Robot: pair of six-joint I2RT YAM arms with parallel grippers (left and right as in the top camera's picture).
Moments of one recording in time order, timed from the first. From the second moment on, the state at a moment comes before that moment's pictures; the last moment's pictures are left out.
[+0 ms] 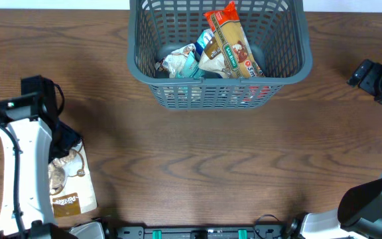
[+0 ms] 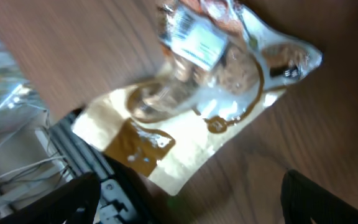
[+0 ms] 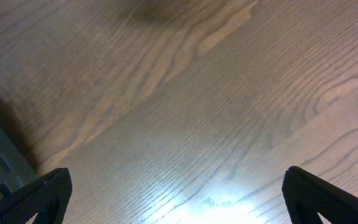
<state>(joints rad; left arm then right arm) 0.25 1.40 1.18 -1.37 -0.29 -0.68 -0.44 1.66 1.64 -1.11 0.08 0.22</state>
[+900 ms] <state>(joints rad) 0.65 1.50 1.09 -1.13 -0.10 -0.19 -0.44 1.66 1.64 -1.11 0.08 0.22</state>
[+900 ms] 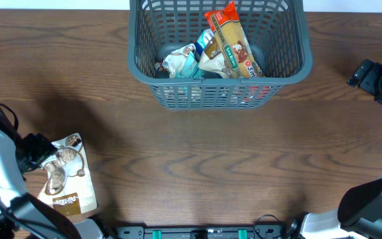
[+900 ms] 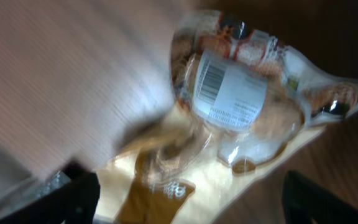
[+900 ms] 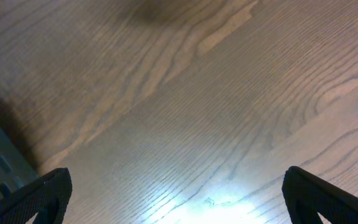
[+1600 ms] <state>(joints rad) 0.64 1.55 1.04 -1.15 -0.09 -0.07 -0.44 1.66 1.64 -1.11 0.08 0.22</state>
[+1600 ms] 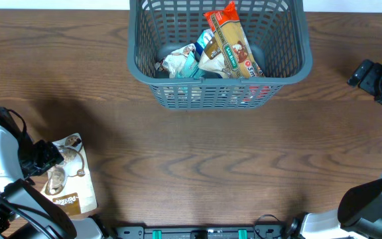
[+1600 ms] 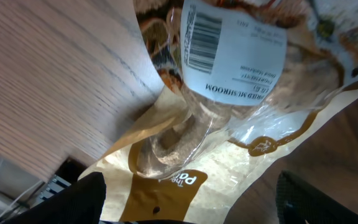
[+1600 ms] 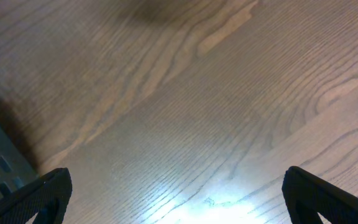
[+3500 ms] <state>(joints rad) 0.65 1.49 0.65 -0.49 0.03 -0.14 -0.44 1.66 1.64 -1.11 0.08 0.22</state>
